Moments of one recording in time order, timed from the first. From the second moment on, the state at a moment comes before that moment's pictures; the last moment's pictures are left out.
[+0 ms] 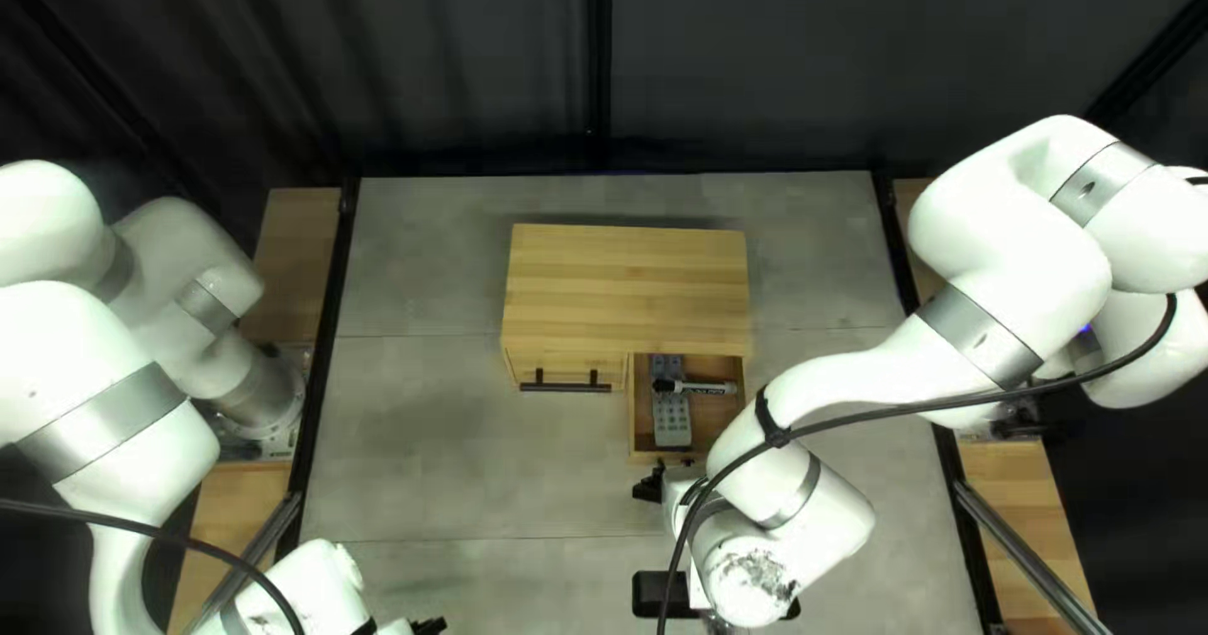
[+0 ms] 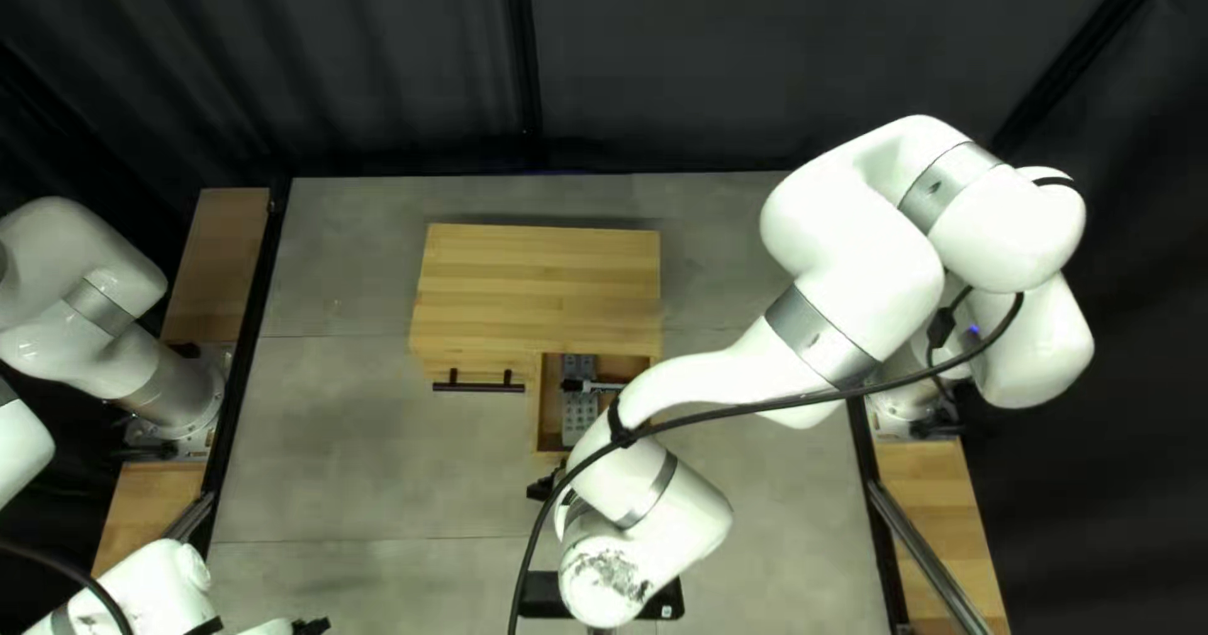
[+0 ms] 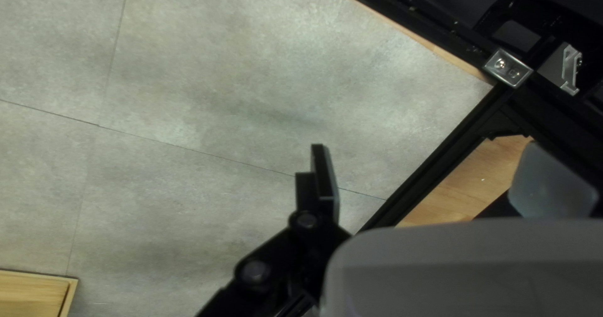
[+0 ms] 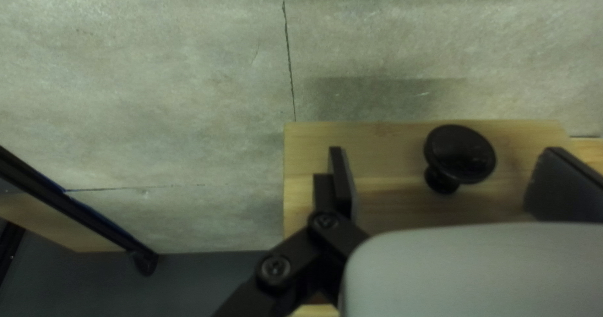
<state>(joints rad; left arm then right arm) -0.69 0.11 -0.23 1.05 -0.12 1.18 0.25 0.11 0.39 0.46 1.30 -0.62 1.33 -0.67</state>
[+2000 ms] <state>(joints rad) -0.69 0.11 -0.23 1.05 -0.12 1.18 0.25 0.06 0.33 0.44 1.23 -0.65 1.29 -0.71</state>
